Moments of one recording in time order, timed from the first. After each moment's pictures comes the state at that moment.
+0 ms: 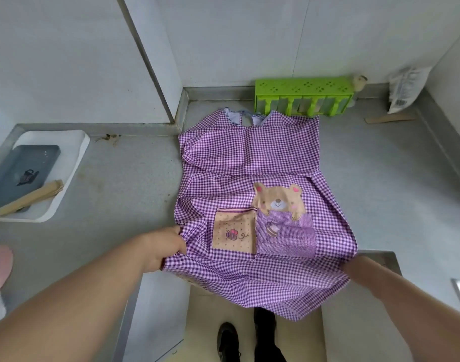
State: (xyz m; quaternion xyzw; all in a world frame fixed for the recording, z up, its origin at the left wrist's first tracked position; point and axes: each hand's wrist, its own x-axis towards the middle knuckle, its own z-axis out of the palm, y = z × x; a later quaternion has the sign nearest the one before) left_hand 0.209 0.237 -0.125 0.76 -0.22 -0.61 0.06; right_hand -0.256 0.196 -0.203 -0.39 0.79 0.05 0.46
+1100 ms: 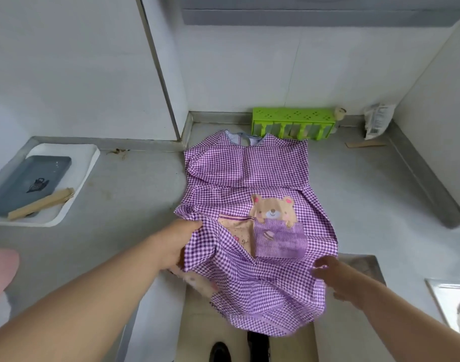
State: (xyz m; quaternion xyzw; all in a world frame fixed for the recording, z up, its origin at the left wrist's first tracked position) left_hand 0.185 0.249 -0.087 0.70 -0.19 -0.63 0.27; right_hand -0.211 0.244 -0.131 -0.40 0.73 -0.03 0.56
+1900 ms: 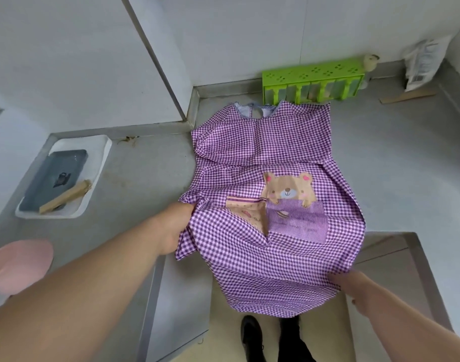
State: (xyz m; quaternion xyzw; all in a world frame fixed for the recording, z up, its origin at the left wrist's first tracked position) left_hand 0.180 0.241 -0.075 0.75 -0.19 -0.59 0.23; right_hand -0.202 0.275 -0.214 -0.26 0.73 -0.08 0.63
